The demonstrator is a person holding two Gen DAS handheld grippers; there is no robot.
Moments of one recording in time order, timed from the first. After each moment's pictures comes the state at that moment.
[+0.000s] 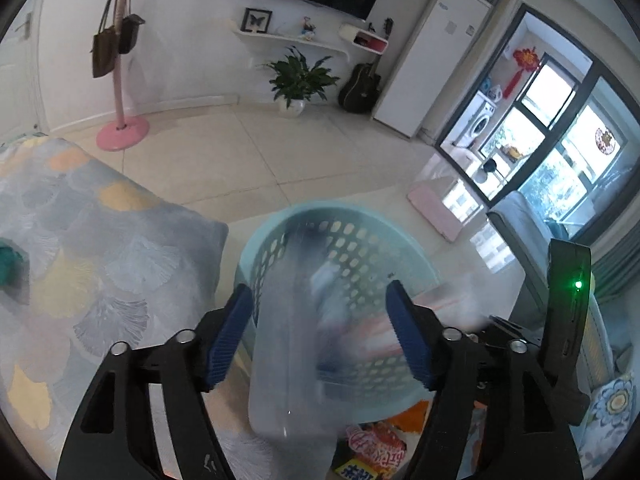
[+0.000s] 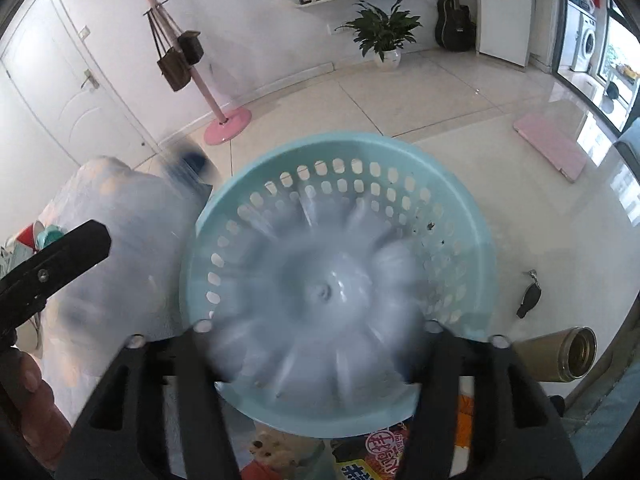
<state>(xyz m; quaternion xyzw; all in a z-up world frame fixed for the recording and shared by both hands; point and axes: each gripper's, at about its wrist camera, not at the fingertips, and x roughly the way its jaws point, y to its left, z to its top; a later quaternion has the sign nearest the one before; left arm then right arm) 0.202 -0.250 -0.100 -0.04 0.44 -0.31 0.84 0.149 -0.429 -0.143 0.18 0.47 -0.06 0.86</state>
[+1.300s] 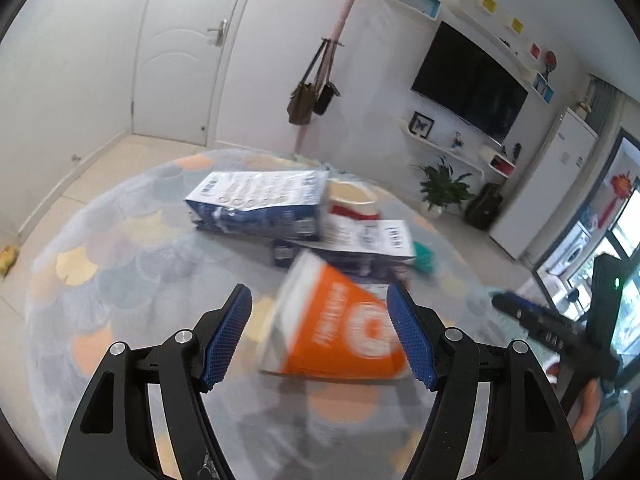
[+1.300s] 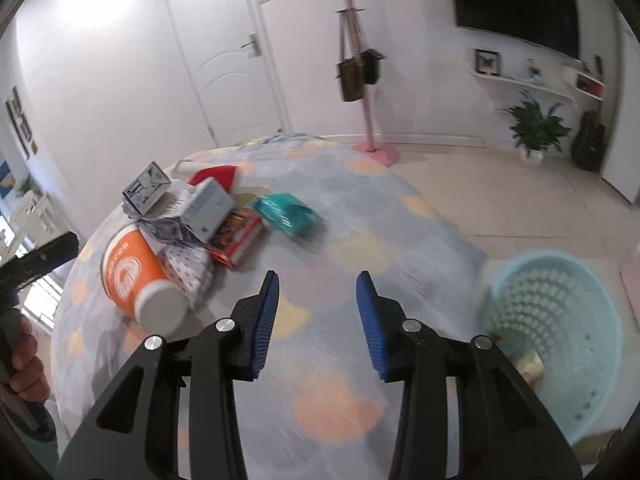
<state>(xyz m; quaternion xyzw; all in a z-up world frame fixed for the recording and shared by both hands) 0.102 0.114 -0.034 -0.14 0.35 -0.07 0.92 0.161 -0.167 -0.056 0.04 0.38 0.17 0.91</state>
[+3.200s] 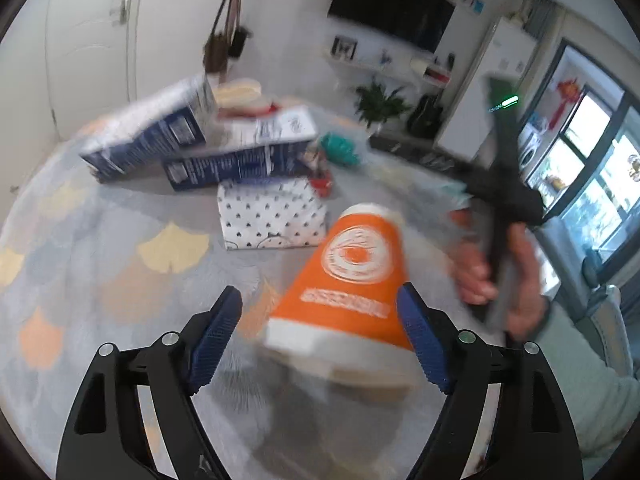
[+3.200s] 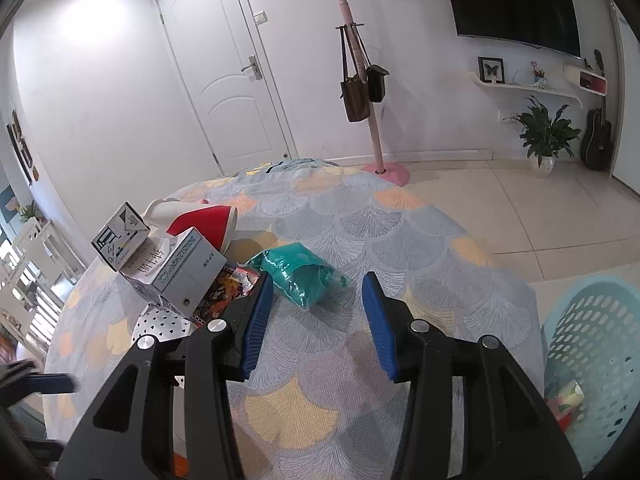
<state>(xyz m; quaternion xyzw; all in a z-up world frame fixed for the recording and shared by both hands) 0.102 0.049 -0.085 -0.05 0.44 -0.21 0.87 0.208 -0.152 -0.078 0.08 0.34 0.17 0.92</state>
